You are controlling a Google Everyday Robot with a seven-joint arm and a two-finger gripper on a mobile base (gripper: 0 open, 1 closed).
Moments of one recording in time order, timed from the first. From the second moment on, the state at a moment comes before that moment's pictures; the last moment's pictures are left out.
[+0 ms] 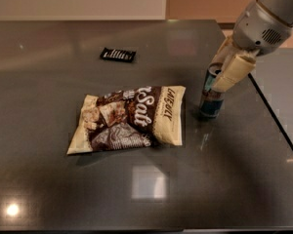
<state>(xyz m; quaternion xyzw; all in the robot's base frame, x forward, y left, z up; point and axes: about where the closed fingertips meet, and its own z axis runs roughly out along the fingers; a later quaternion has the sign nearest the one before) 0.518 -0.168 0.945 -0.65 0.73 0.12 0.17</state>
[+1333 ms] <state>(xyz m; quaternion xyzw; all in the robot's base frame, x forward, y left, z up) 0.487 -0.127 0.934 -0.71 0.67 0.14 0.18</state>
